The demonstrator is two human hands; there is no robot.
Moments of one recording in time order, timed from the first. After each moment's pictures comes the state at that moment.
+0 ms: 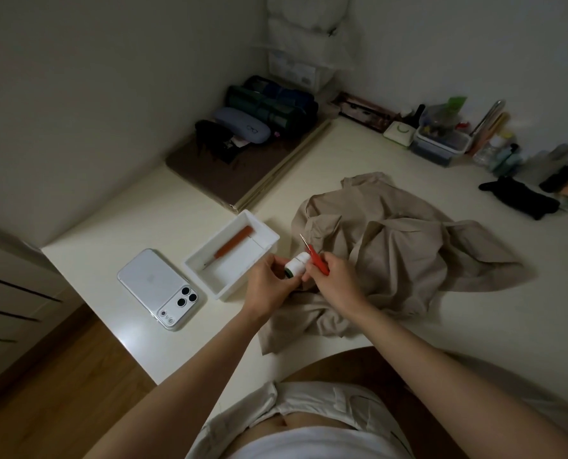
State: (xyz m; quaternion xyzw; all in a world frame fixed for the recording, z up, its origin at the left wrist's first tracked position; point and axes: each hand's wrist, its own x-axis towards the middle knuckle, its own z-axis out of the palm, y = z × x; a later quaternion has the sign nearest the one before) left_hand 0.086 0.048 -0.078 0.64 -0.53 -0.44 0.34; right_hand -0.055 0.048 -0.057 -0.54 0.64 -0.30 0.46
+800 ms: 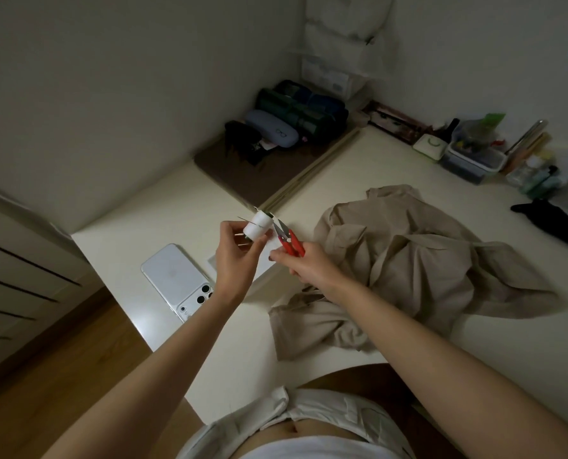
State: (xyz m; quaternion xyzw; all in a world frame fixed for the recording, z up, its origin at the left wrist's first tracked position) left_hand 0.146 0.027 -0.037 0.63 -0.44 -0.36 0.52; right_hand 0.008 0.011 -0.026 -0.52 0.55 -0.24 0.60
